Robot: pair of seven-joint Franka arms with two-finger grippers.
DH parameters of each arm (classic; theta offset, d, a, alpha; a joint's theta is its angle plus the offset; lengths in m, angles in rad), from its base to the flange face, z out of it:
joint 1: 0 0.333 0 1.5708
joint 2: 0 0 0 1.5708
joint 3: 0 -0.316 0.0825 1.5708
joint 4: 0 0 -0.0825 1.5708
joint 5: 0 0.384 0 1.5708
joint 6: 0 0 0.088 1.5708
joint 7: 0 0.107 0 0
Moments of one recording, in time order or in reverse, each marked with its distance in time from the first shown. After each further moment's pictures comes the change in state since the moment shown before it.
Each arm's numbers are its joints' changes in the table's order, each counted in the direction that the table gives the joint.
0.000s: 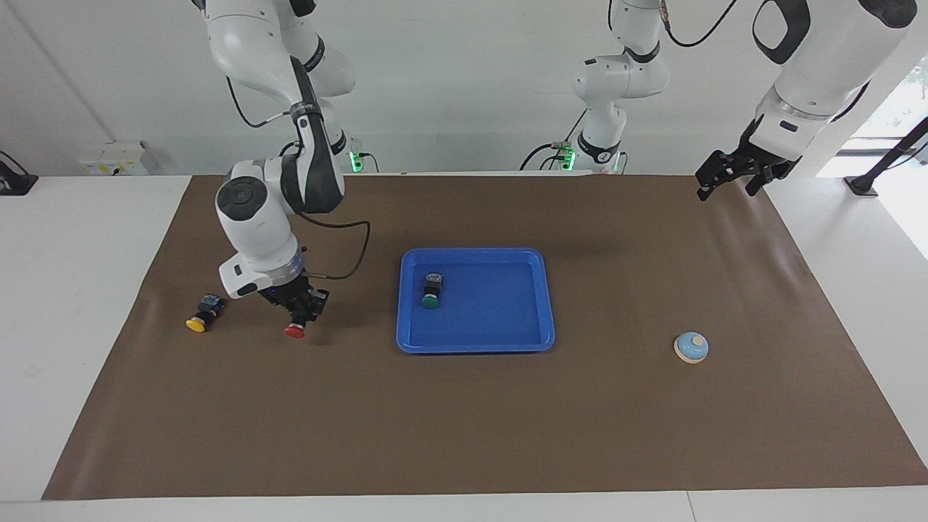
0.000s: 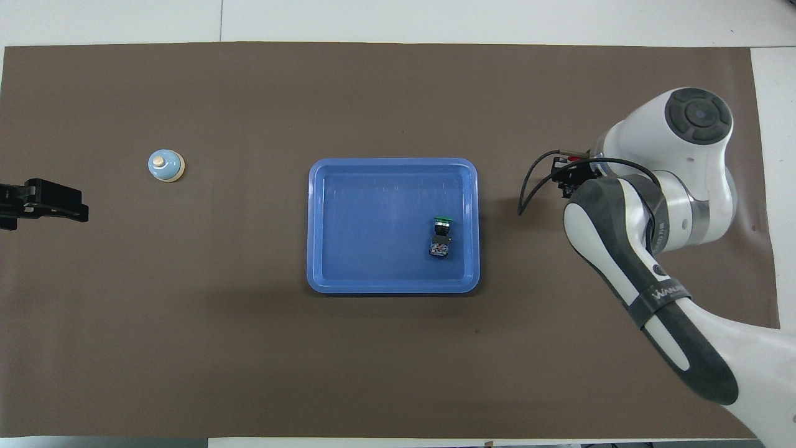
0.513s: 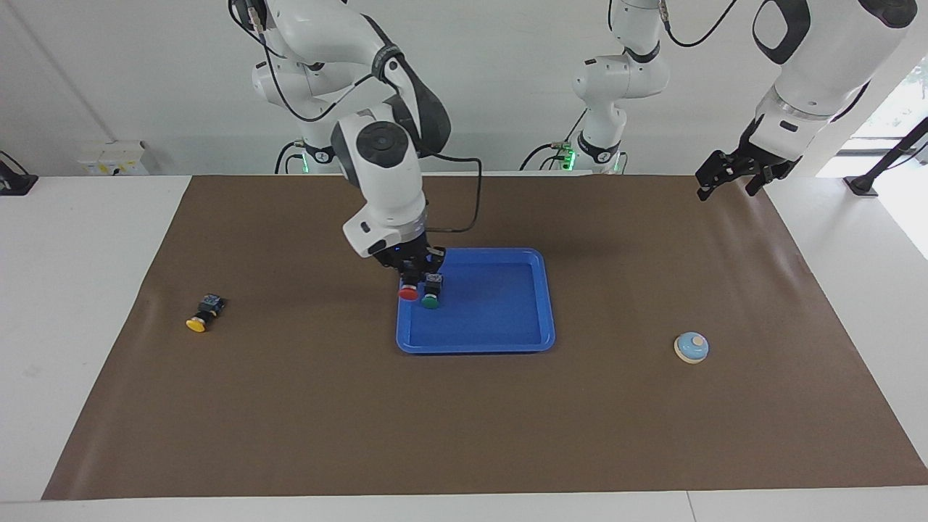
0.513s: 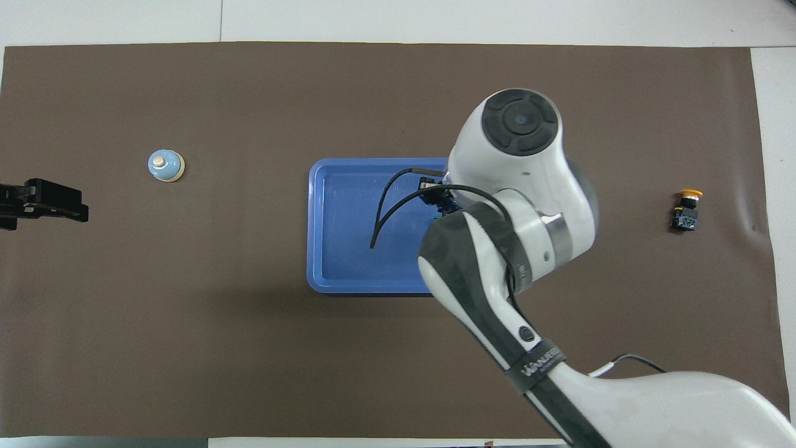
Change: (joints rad) left arm 0.000 0.000 0.000 0.000 0.000 0.000 0.000; right arm 0.334 -0.062 -0.006 -0.192 0.096 -0.161 0.260
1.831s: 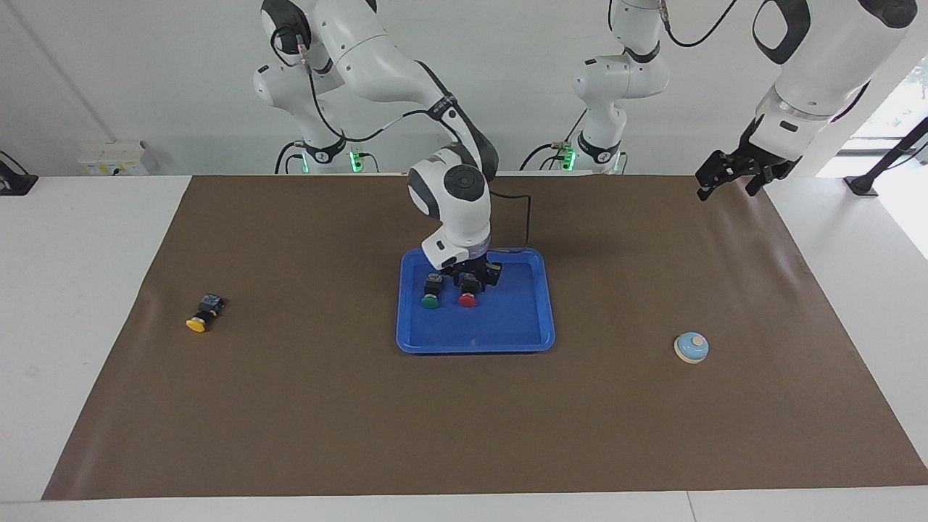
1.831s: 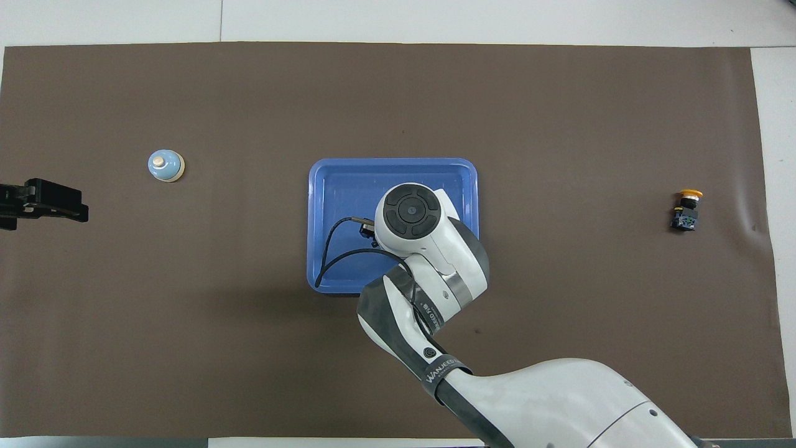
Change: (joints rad) left arm 0.000 0.000 0.000 0.000 0.000 0.000 0.000; right arm 0.140 -0.130 0.015 0.141 -0.001 0.329 0.249
